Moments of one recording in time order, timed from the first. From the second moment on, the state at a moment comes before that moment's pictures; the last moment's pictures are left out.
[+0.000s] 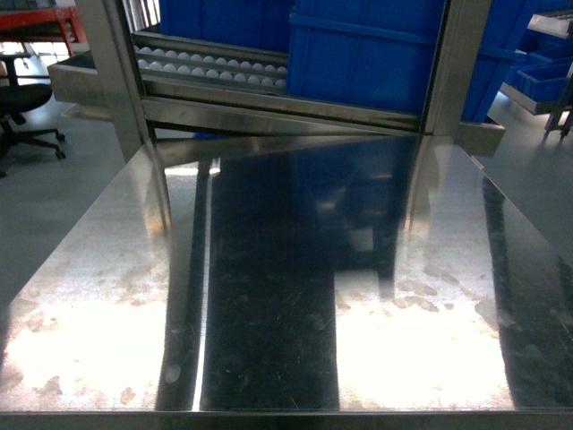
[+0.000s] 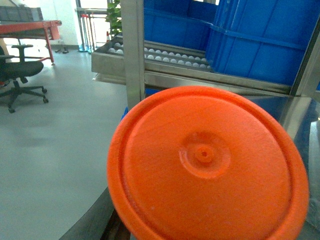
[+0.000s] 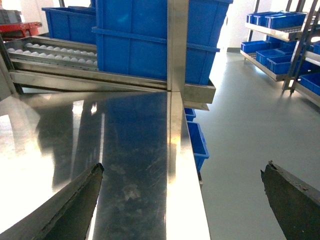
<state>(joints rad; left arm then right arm) 0.00 0.01 0.01 -0.01 0.00 -0.02 0.00 0.00 0.01 -0.01 0.00 0.00</state>
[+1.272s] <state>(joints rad) 0.00 0.01 0.01 -0.01 0.00 -0.01 0.00 0.00 0.01 0.00 0.00 0.00</state>
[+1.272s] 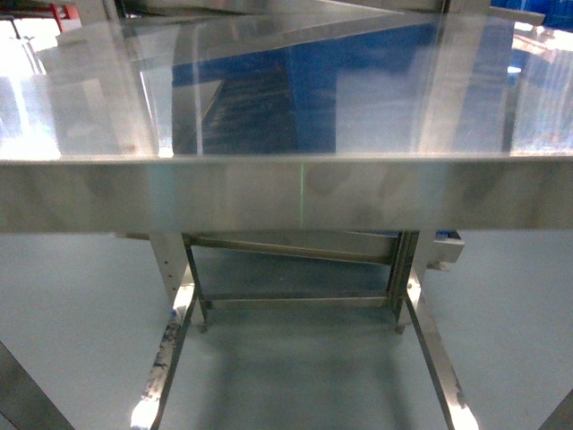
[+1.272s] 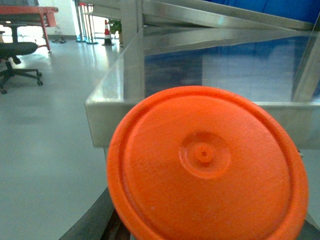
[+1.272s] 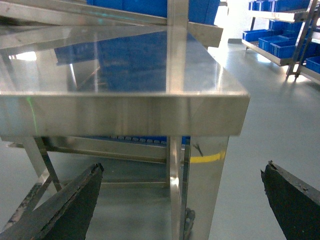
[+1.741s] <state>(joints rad) 0.00 0.01 0.01 -0.01 0.00 -0.01 0.00 0.00 0.01 0.00 0.00 0.00</state>
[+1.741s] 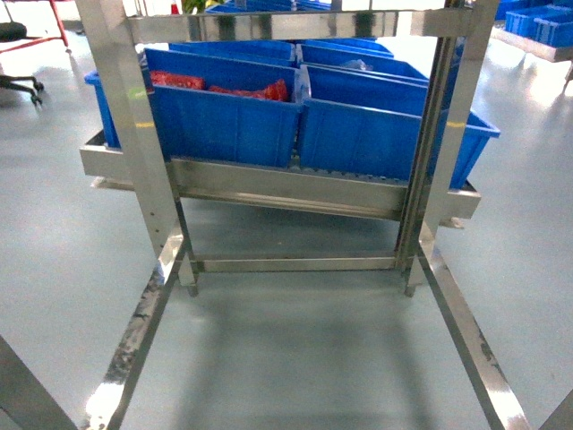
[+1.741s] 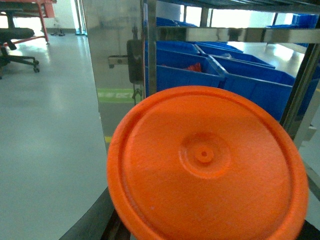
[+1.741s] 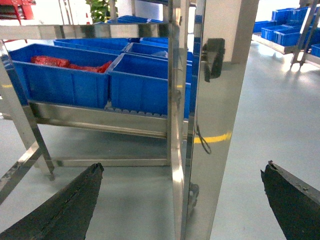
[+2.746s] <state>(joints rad) 0.00 0.01 0.01 -0.01 0.00 -0.01 0.00 0.00 0.01 -0.01 0.00 0.00</state>
